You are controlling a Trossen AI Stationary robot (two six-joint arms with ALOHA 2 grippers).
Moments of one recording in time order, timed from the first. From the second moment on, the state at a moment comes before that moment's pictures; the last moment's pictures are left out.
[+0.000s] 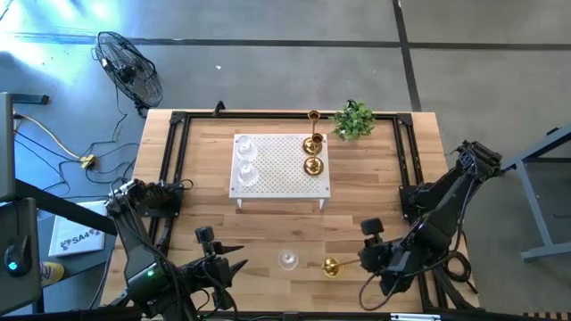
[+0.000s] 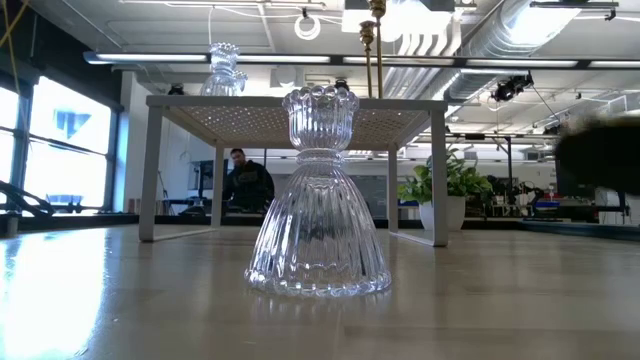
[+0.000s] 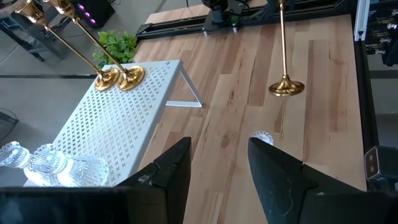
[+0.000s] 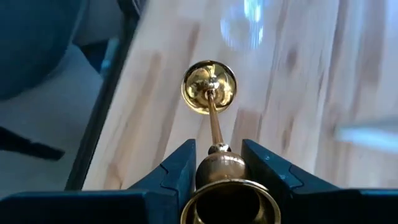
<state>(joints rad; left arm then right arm) -0.94 1.90 2.15 -1.57 -1.01 -0.99 0.85 1.45 1.30 -0.98 0.31 0.55</state>
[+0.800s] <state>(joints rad) -0.94 1.90 2.15 -1.57 -1.00 -0.99 0.88 1.45 1.60 -0.93 1.23 0.18</state>
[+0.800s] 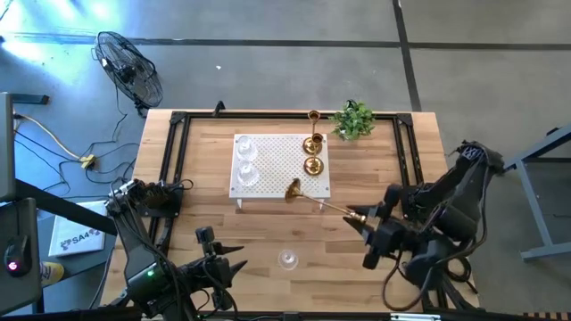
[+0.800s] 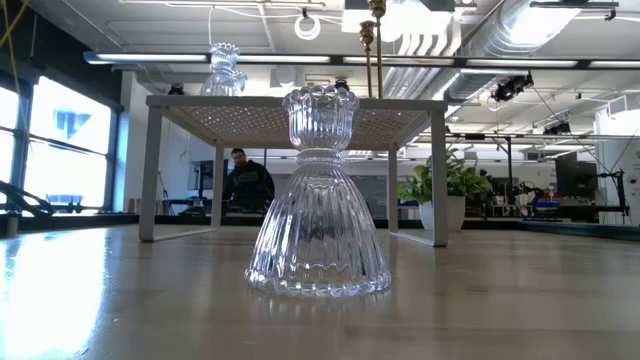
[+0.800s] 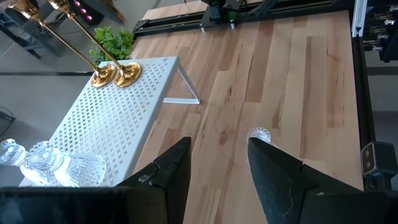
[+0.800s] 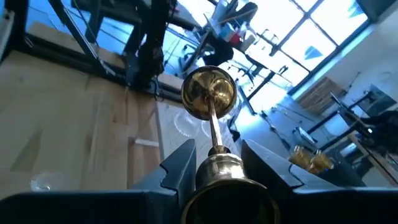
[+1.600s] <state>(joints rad) -0.94 1.90 2.15 -1.57 -1.00 -0.99 0.53 1.45 2.14 -1.46 0.72 0.47</state>
